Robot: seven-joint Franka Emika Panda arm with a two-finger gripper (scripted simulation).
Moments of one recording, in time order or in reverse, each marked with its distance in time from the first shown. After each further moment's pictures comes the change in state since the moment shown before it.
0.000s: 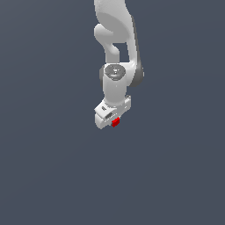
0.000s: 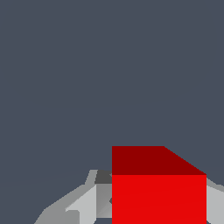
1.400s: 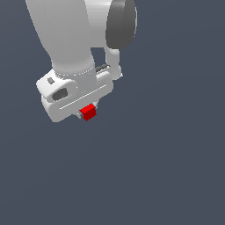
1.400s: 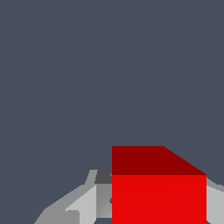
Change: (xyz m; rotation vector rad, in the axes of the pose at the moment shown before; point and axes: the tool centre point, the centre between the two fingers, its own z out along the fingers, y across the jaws) arm 0.015 0.134 -0.202 -0.001 0.000 0.001
